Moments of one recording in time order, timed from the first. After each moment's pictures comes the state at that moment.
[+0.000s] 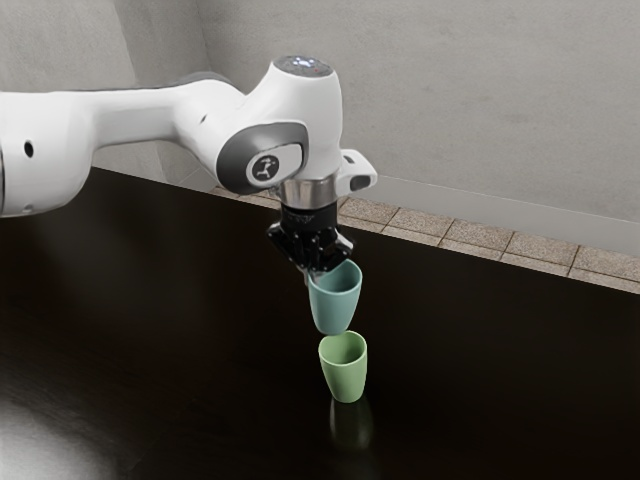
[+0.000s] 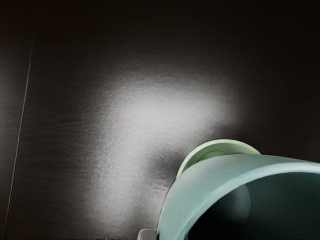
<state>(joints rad) -0.24 0.12 -0.16 -1.80 0.15 1.90 -0.58</state>
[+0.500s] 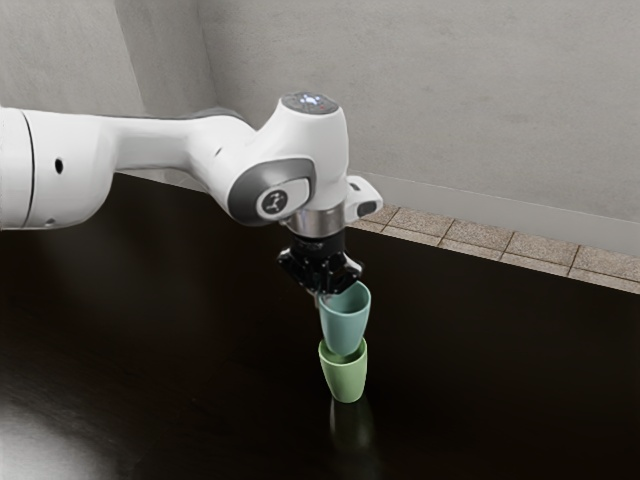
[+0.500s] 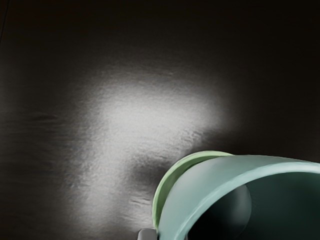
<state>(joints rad) -0.24 0.17 -0.16 -1.86 0.14 2.02 -0.65</state>
